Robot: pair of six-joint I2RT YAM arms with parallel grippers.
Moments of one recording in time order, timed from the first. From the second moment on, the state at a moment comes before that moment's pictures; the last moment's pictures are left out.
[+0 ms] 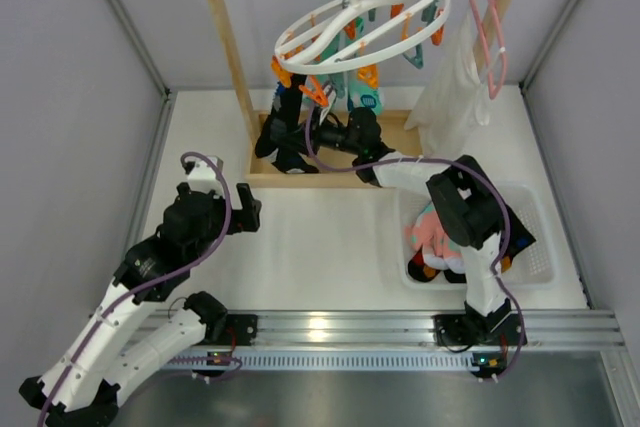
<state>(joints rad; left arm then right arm) -0.61 0.60 0.88 -0.74 -0.36 -0.38 0.67 2.08 1.40 0.80 -0.65 0.38</state>
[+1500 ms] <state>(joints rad) -0.61 0.51 0.87 -0.74 -0.47 -0.42 0.69 1.46 0.82 0.91 -0.70 0.45</state>
